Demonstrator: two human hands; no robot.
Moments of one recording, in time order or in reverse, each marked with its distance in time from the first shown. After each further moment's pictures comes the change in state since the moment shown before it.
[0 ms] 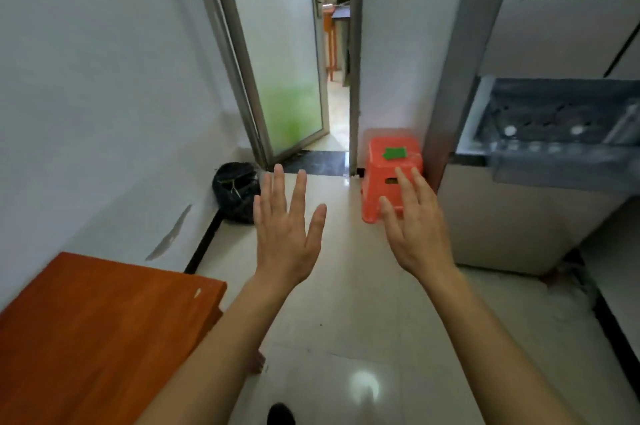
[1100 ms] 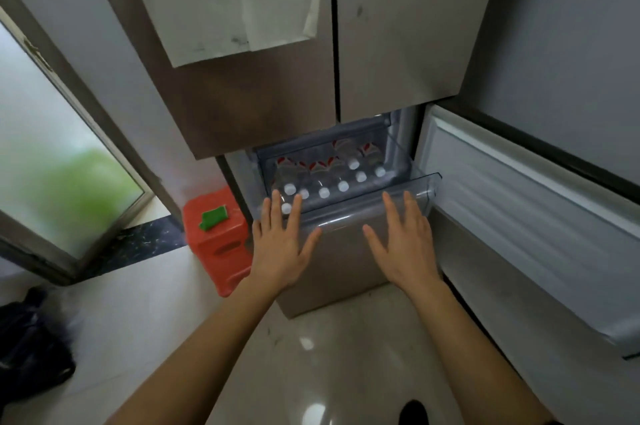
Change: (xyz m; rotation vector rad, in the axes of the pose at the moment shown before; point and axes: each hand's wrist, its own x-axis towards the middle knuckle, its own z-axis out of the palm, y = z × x) left_hand 0.260 0.441 0.373 -0.029 -0.503 0.424; right_hand 0.194 0.486 -0.210 -0.308 0.077 0.499
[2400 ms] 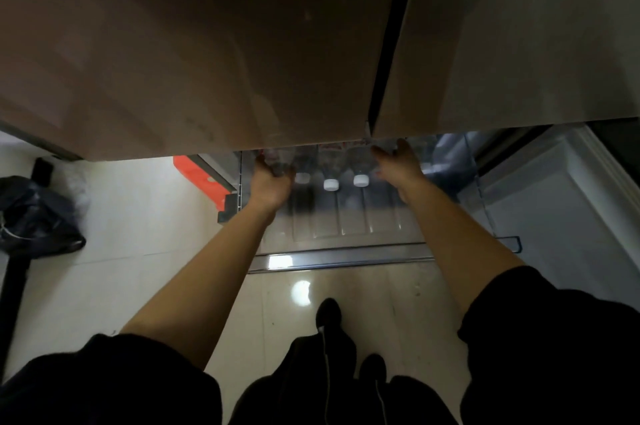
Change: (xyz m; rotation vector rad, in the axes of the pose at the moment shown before) left_hand 0.250 -0.056 0.109 -0.879 -0.084 -0.827; right_hand 0.327 0.023 0.128 0.577 -0.532 0.478
